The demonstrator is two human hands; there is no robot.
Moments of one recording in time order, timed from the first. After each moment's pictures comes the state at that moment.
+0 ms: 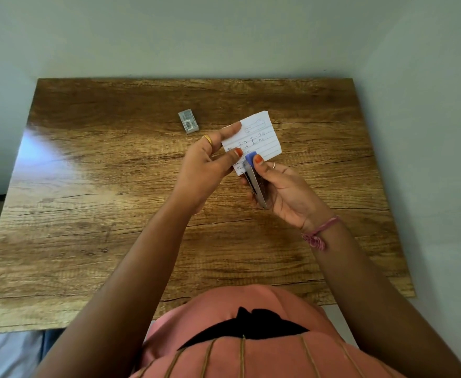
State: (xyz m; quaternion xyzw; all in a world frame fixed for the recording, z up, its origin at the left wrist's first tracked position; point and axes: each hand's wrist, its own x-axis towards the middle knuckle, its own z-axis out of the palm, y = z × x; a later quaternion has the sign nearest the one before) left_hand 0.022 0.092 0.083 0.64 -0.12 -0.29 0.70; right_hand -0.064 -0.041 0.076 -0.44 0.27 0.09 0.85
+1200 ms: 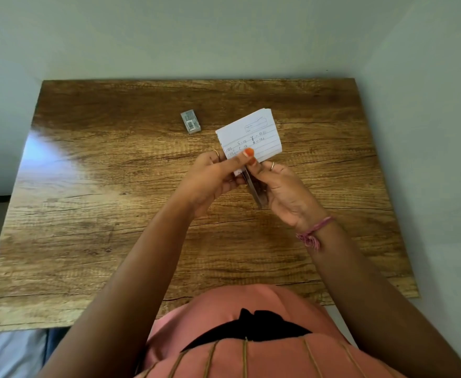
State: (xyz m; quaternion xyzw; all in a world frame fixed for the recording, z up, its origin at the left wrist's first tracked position) left_hand 0.020 0.094 0.082 0.59 -0.03 -0.42 0.69; right_hand -0.059 -0.030 0.075 -0.52 0.29 0.06 0.80
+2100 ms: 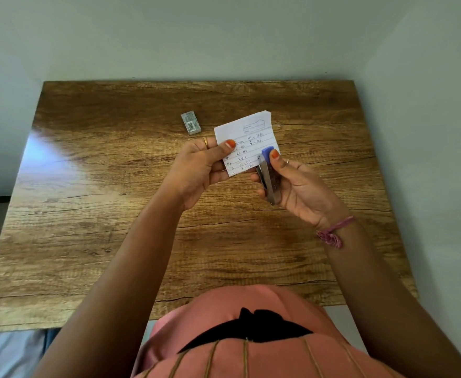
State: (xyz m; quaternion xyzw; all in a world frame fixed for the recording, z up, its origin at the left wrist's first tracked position) left_hand 0.031 0.101 0.099 0.58 -0.03 -0.39 0.71; right_hand -0.069 -0.057 0.084 -0.43 0.24 0.09 0.86
